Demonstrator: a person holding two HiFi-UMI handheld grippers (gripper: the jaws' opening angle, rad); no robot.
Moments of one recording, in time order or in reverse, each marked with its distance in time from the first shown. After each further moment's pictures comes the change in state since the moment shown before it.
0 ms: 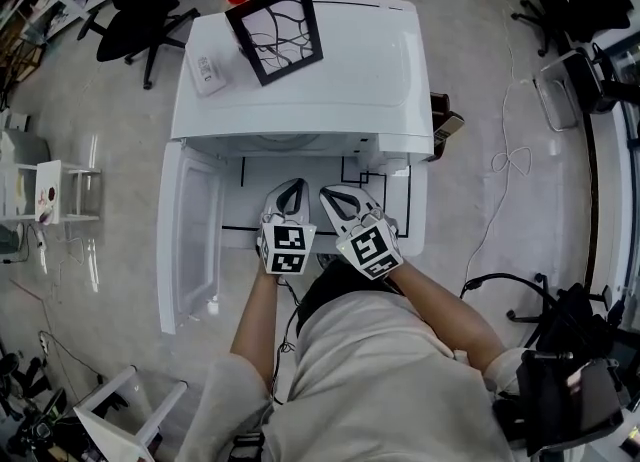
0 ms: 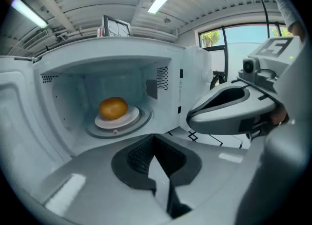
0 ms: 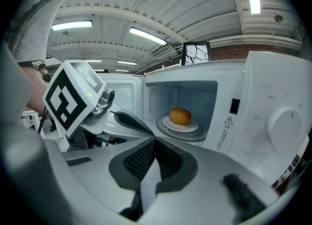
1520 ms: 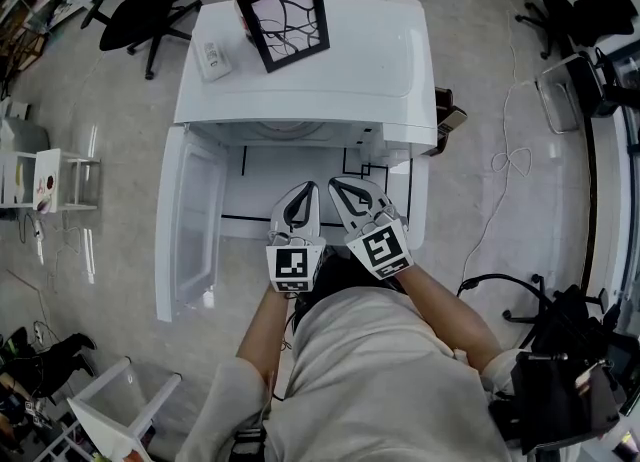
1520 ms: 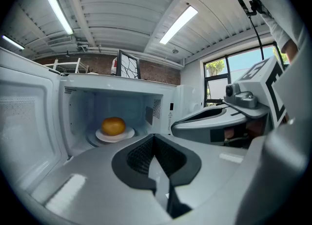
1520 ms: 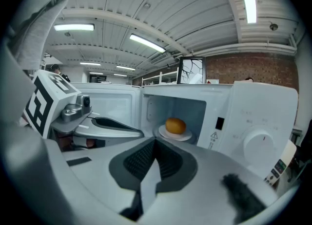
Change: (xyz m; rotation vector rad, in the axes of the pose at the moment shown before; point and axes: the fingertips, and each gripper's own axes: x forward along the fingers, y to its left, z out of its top) left arm -0.050 -0.026 0.043 -0.108 -0.342 0.032; right arm -0.025 -0.005 0.021 0.011 -0.082 -0.046
